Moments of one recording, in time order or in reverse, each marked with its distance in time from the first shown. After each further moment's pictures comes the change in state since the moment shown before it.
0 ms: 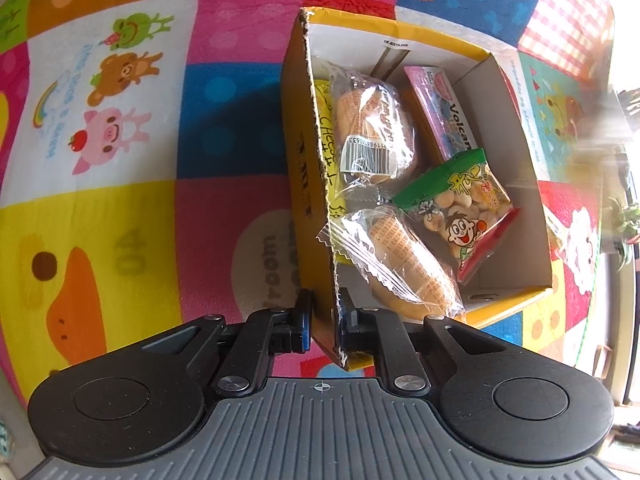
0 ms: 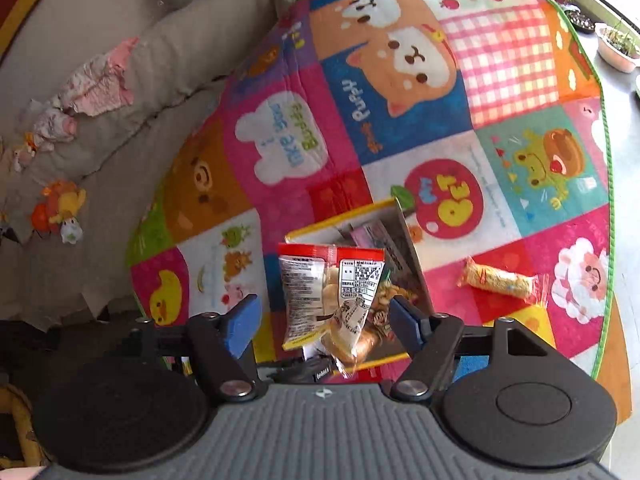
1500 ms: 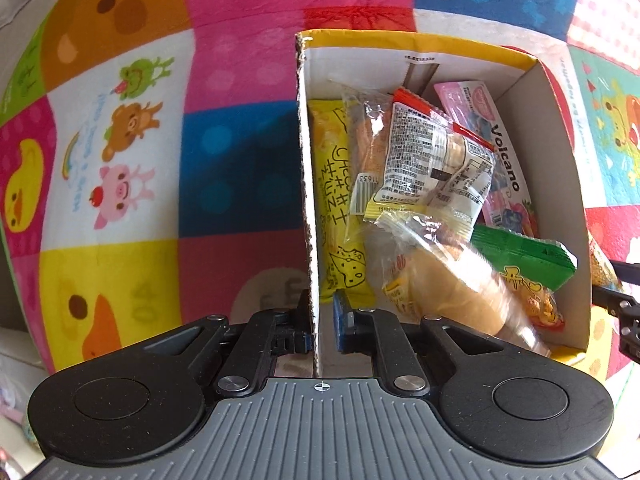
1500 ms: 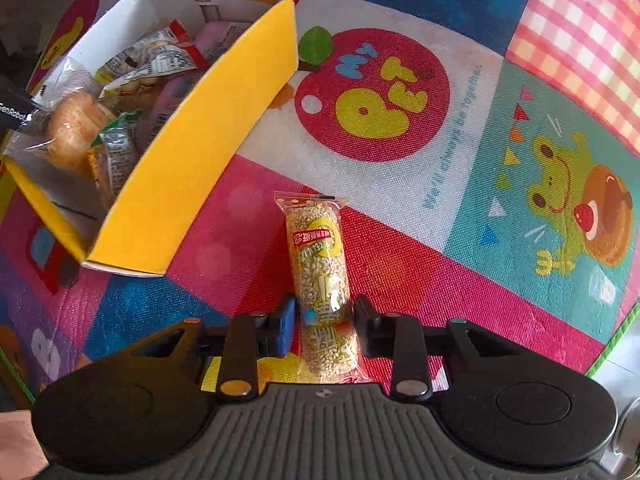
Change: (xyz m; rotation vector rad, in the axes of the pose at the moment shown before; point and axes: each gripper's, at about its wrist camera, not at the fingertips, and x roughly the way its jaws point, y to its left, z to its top) left arm 0.025 -0.068 0.052 0.025 0.027 0.256; right arm 0.194 -0.168 -0.052 -0.667 0.287 -0.124
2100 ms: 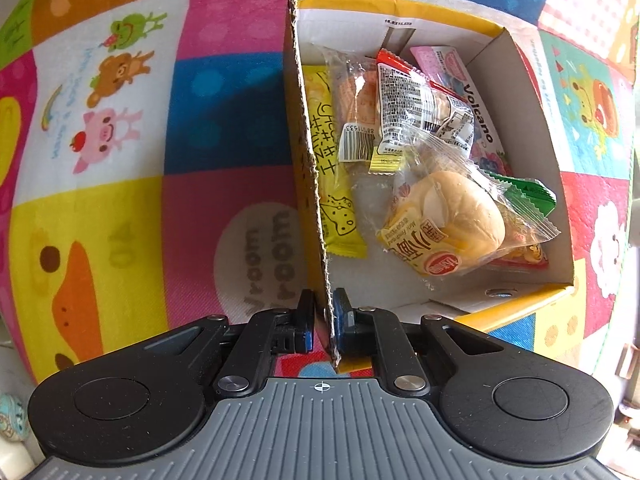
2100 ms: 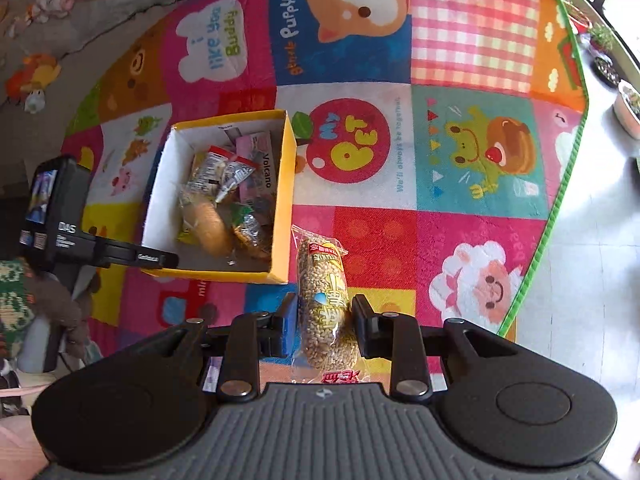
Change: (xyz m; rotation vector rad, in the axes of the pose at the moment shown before) left arm 0.005 0.032 -0.034 -0.008 0.025 -0.140; right arm -0.182 0.043 -0.021 0.429 -0.075 0.015
